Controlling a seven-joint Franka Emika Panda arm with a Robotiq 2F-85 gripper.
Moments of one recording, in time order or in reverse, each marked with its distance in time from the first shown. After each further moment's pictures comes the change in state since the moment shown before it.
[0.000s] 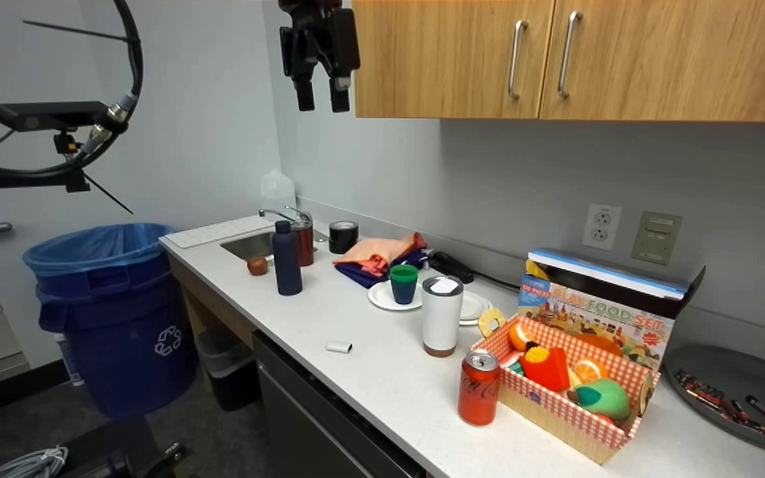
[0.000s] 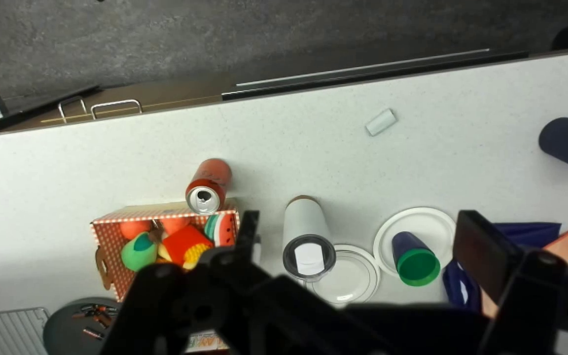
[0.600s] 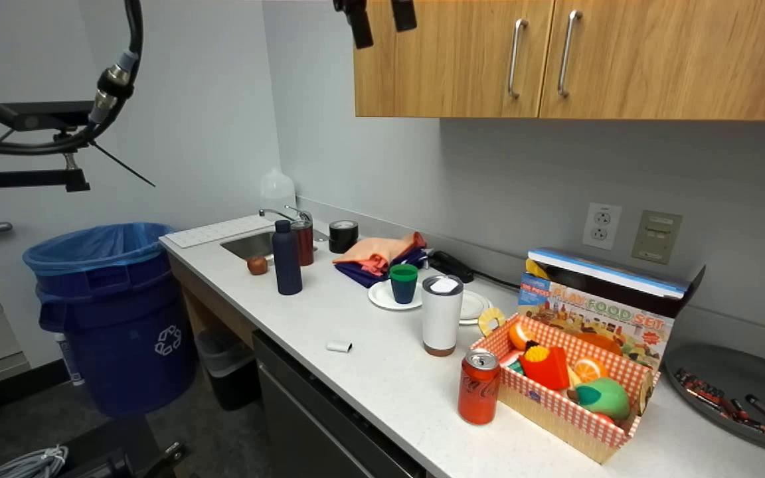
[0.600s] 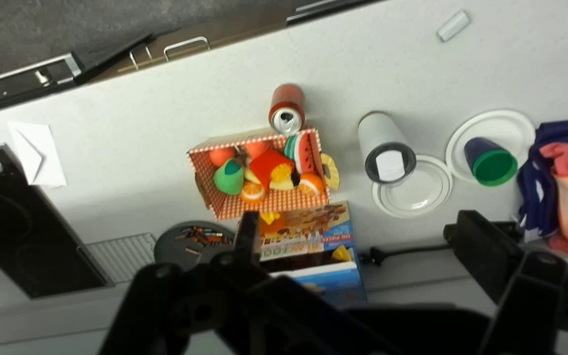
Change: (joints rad) arm -0.039 -0.022 -0.091 0.116 -0.129 0.014 0.015
